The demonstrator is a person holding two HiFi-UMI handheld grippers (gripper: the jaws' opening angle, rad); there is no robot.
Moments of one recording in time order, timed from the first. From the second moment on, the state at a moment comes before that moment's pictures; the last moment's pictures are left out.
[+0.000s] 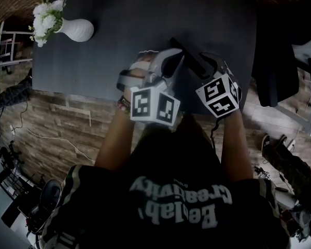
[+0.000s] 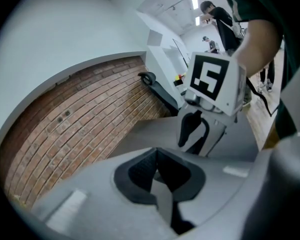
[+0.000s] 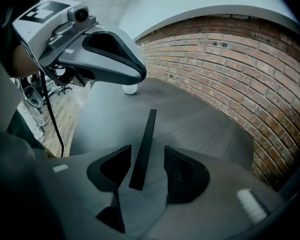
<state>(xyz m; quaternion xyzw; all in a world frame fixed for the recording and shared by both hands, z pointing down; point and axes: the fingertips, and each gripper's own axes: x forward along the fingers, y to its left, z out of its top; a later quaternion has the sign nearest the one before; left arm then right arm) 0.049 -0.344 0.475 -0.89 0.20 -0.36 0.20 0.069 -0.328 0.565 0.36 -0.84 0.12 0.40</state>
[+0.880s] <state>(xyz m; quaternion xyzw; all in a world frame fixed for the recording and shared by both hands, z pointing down) 0.018 -0.357 0.513 -0.88 0.21 -0.39 0.17 0.053 -0.343 0.612 0.35 -0.82 0.10 0.43</state>
